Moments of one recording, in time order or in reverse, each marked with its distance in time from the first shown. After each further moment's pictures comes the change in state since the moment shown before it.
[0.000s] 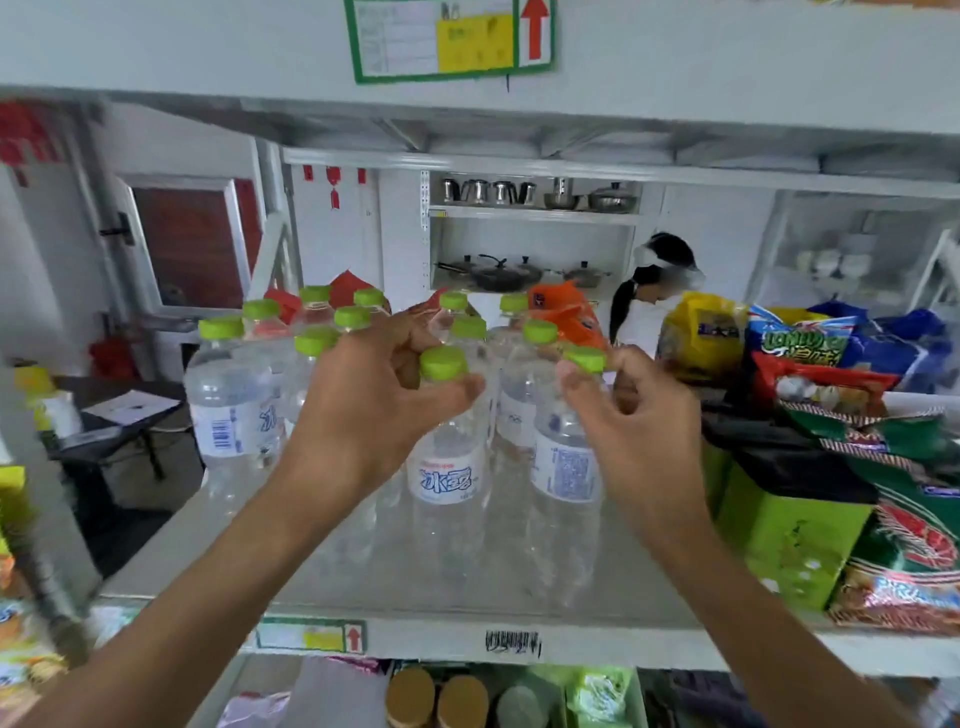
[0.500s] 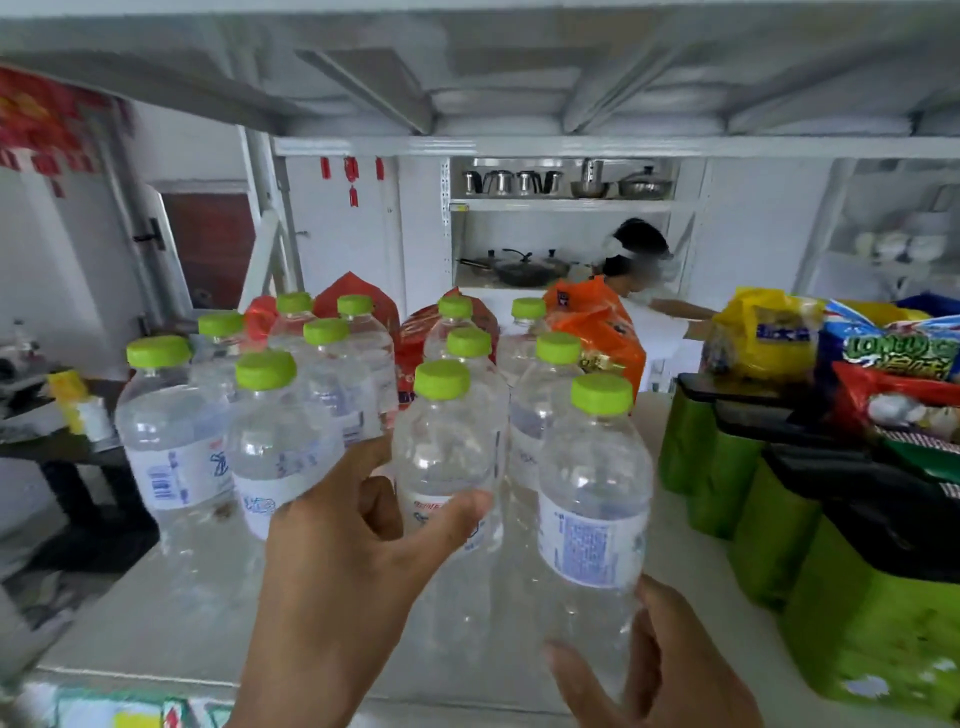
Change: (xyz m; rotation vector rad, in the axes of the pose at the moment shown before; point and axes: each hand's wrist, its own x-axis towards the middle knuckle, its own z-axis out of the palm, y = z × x) left_hand -0.040 -0.035 0.040 0.017 0.101 -0.188; right_hand -0.089 0.081 0.010 -0.180 -0.240 0.327
